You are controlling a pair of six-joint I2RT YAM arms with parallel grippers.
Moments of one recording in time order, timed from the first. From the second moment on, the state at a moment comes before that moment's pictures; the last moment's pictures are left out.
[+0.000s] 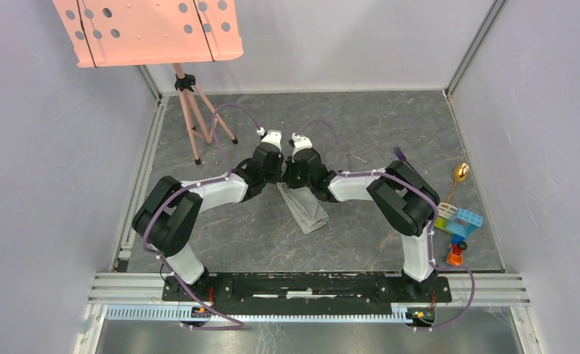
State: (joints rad) left arm -0.62 1.68 0.89 0.11 -0.27 -0.31; right arm 0.79 1.98 1.08 0.31 0.09 0.48
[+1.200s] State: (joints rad) left arm -0.58 1.66 0.86 0.16 -0.18 -0.33; right arm 0.76 1.93 1.04 0.40 -0.03 0.33
